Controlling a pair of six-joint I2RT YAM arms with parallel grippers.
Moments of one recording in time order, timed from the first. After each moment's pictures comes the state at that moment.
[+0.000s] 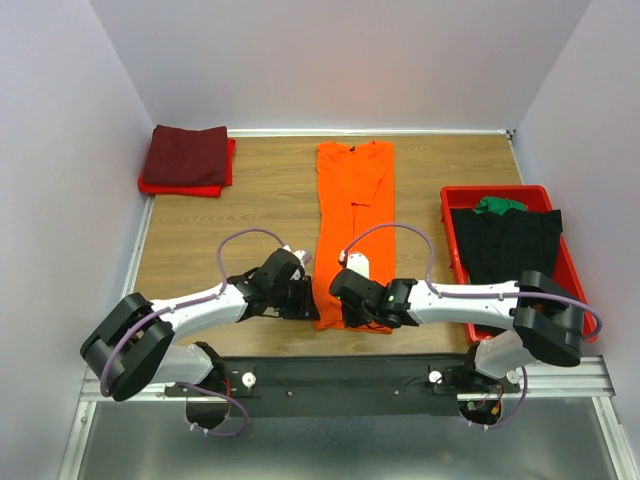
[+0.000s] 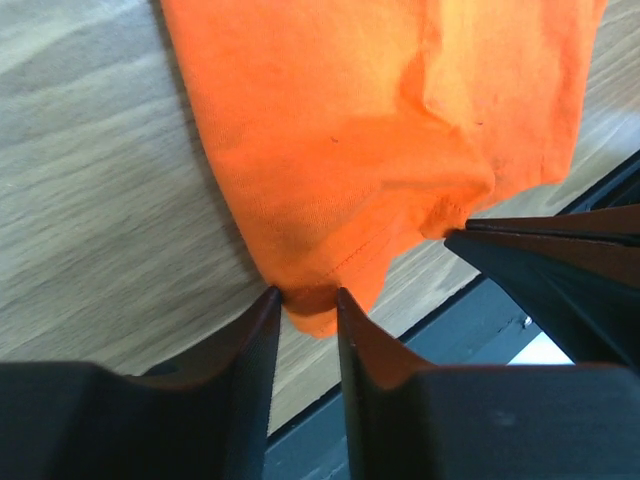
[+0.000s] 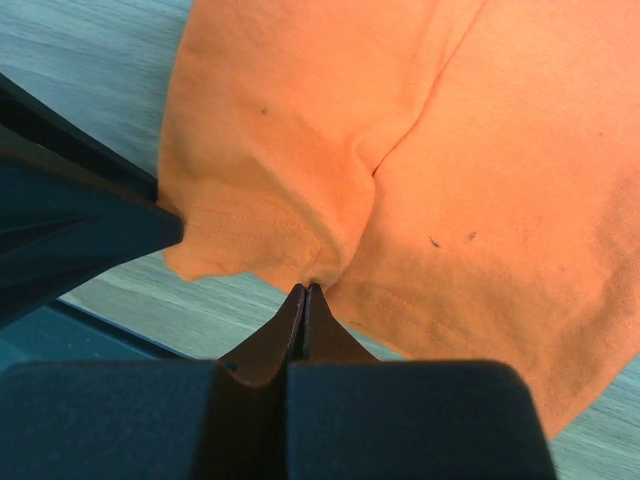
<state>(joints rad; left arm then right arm) -0.77 1.26 0.49 -0.13 0.30 -0.73 1.17 1.48 0.81 -0.36 0.26 0.81</state>
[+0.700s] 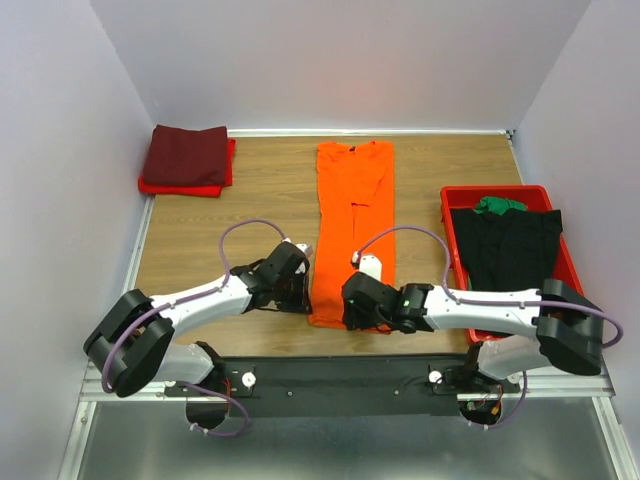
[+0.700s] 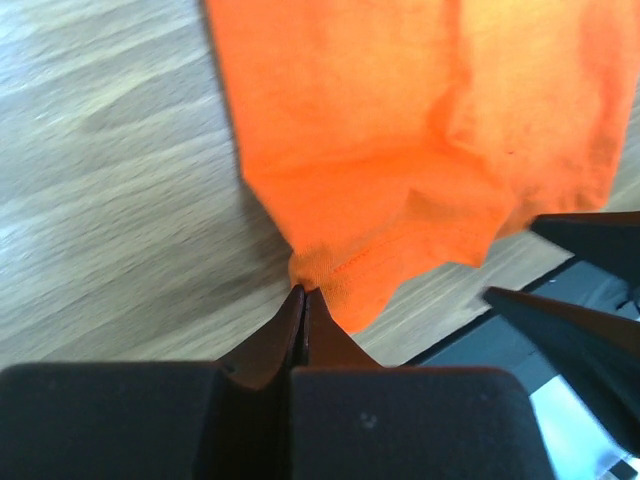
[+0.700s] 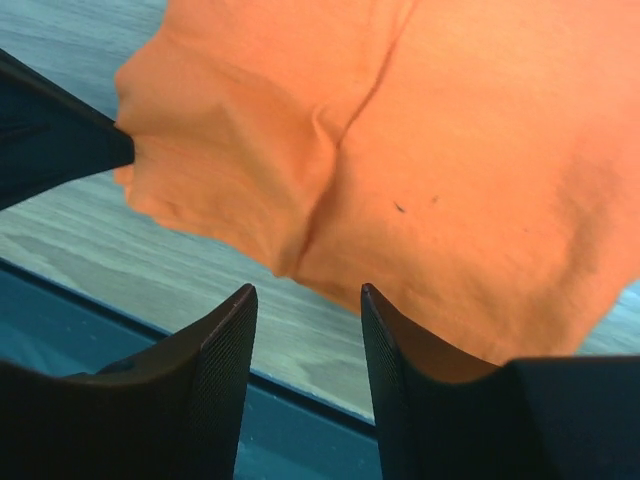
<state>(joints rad) -0.77 1.29 0.59 -0.27 0.20 -0.67 1.17 1.38 0.73 -0.35 0.27 0.84</state>
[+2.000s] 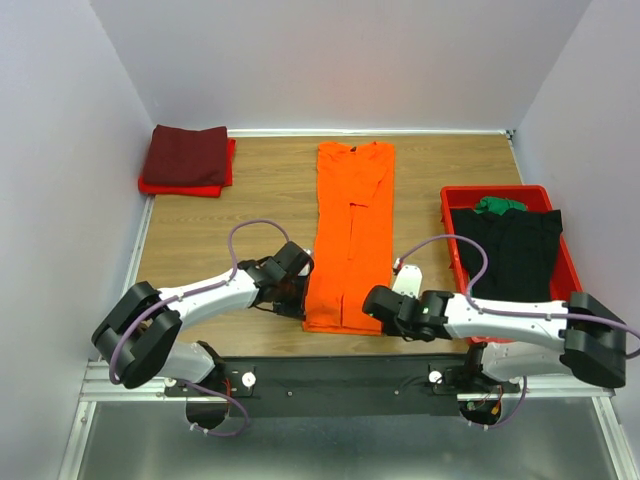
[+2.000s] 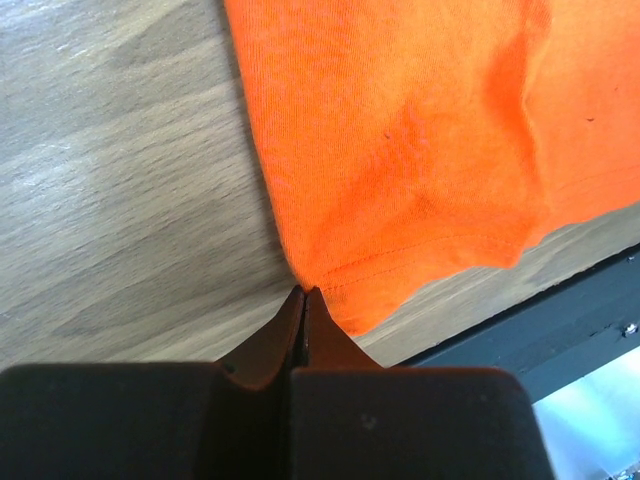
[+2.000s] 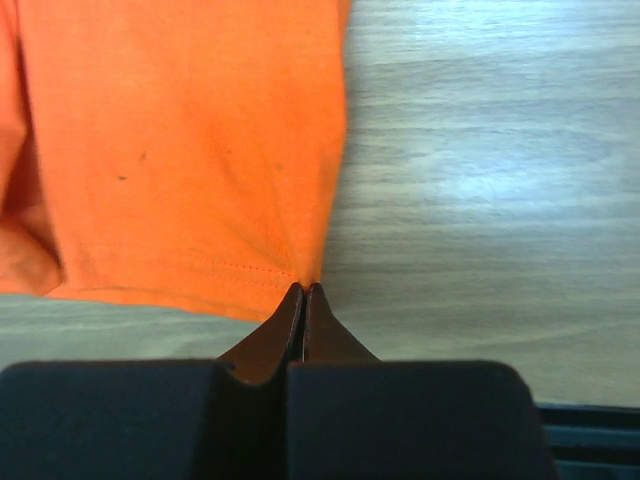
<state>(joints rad) -0.79 1.35 0.65 -0.44 0.18 -0.61 1.17 1.25 0.62 -0.63 0.45 1.16</state>
